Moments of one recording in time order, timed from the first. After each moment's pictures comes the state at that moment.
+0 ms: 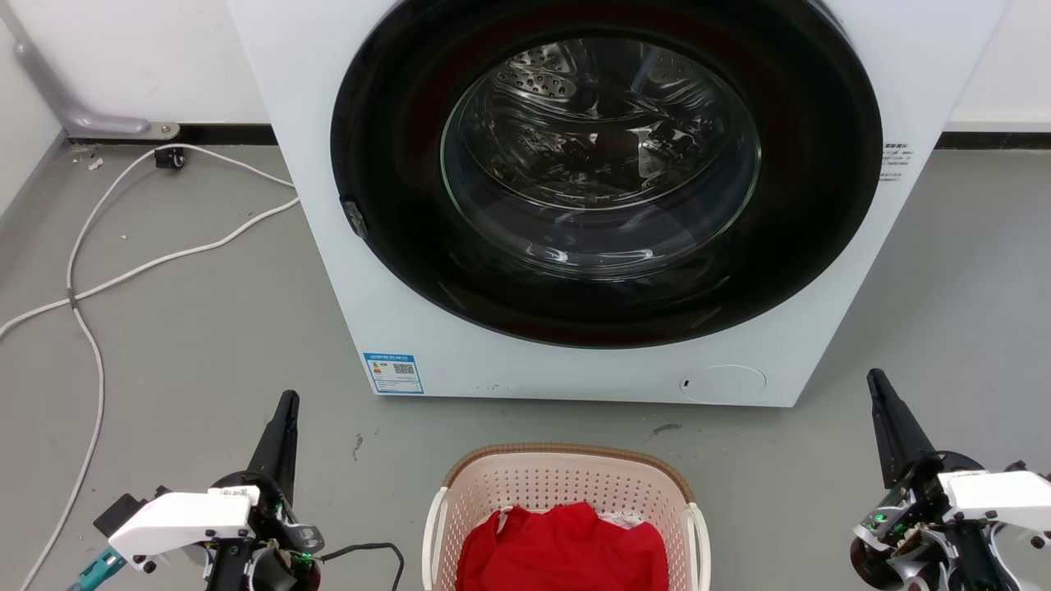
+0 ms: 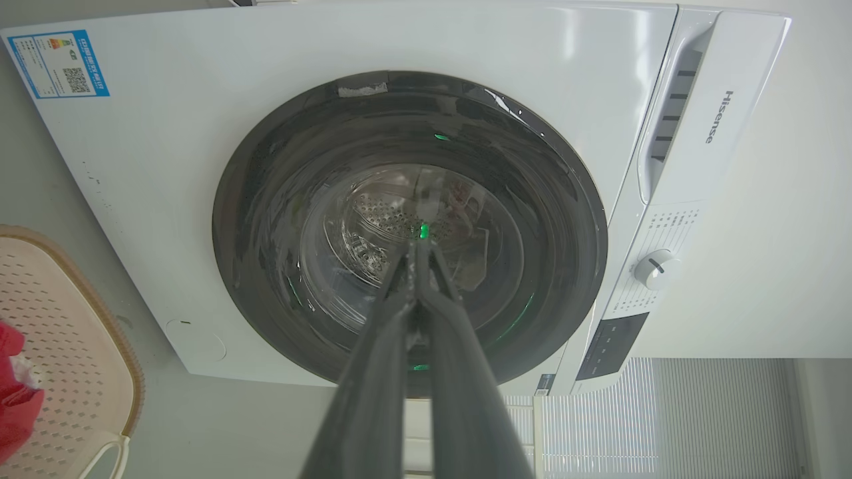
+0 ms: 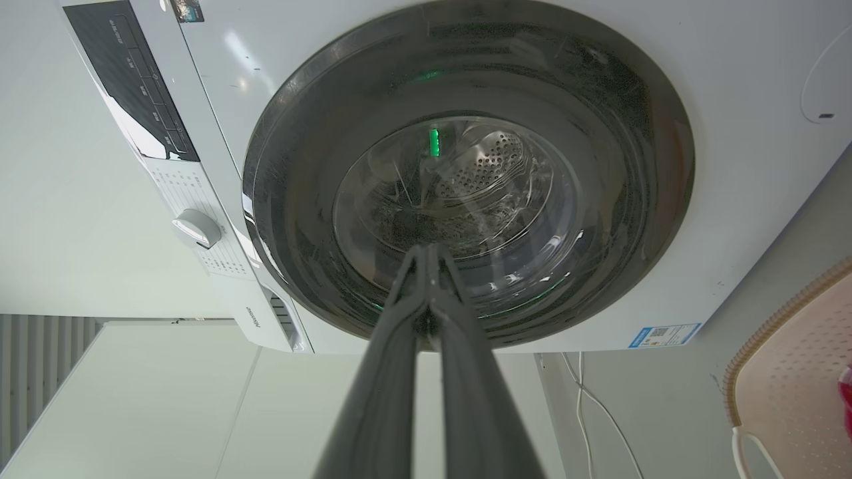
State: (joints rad) left arm -0.10 0.06 0.10 0.25 -1.62 -0.13 0.10; right arm -0.10 -0.06 -0.10 0.24 1.63 0.13 0.11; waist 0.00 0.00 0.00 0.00
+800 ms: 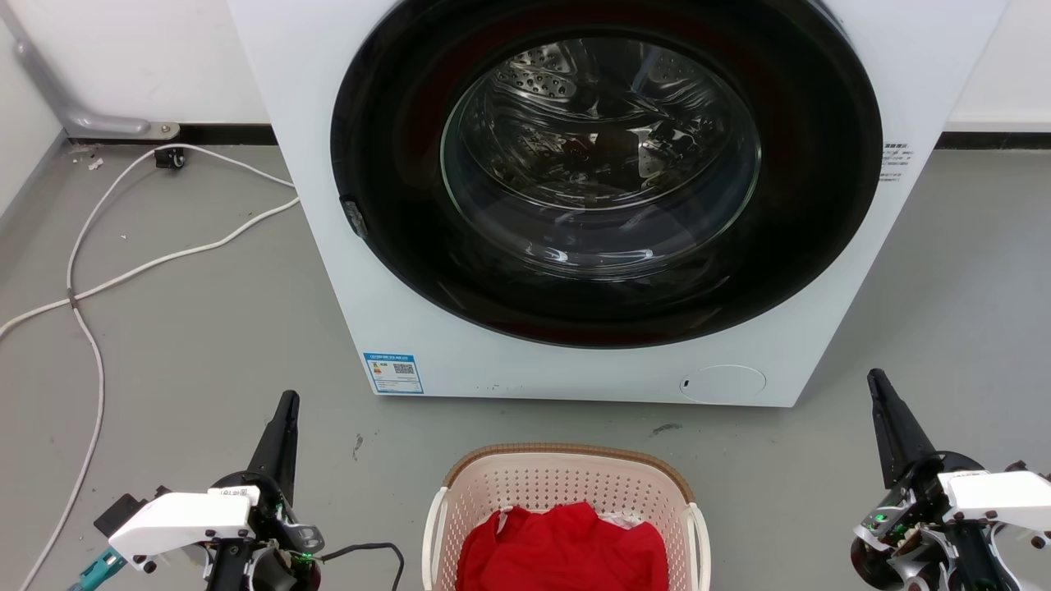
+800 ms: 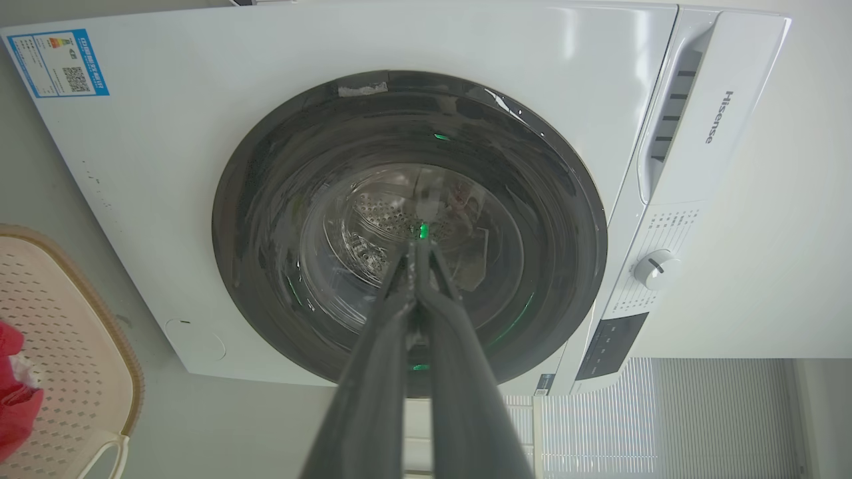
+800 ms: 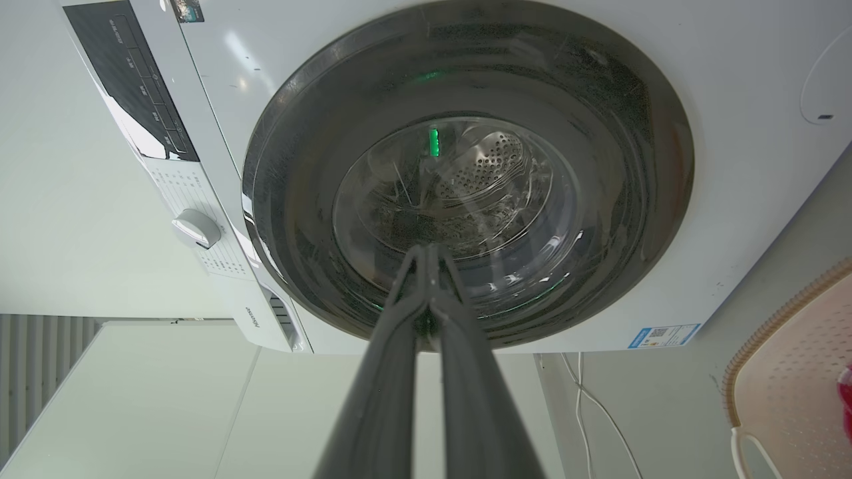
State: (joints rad) left arm -0.10 0.06 0.10 0.25 -1.62 -0.13 0.11; right arm -0.10 -0.06 -0.11 0.25 1.62 0.13 0.11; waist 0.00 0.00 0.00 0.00
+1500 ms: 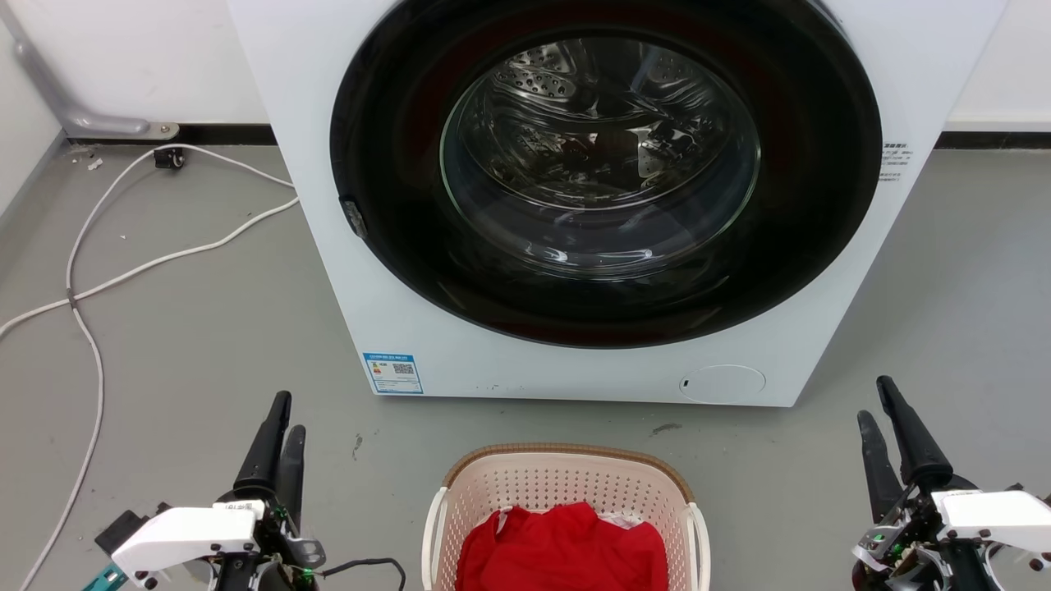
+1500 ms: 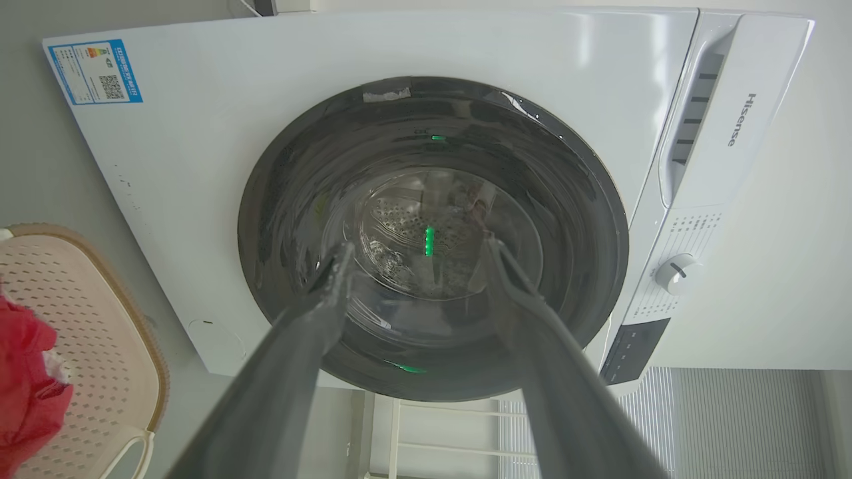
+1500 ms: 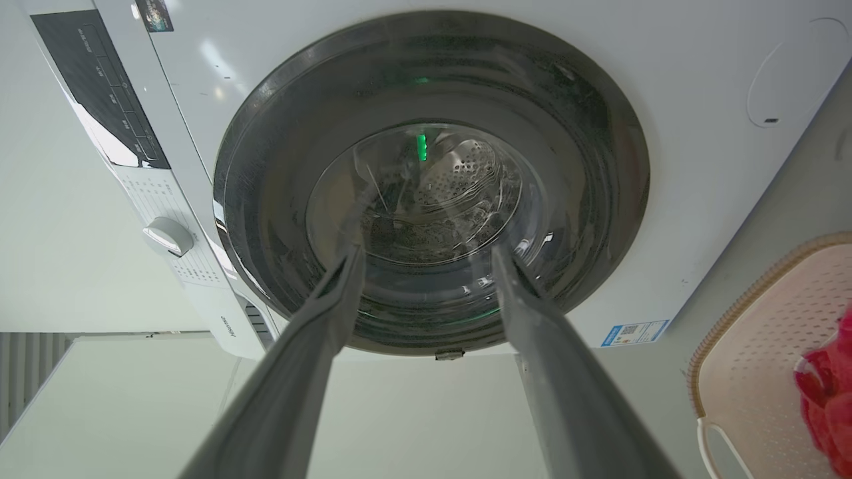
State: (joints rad) left arm -0.08 0.05 0.10 0.25 -1.61 -0.13 0.09; right arm -0.07 -0.05 -0.10 0.26 1.61 0.13 0.09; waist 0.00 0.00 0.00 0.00
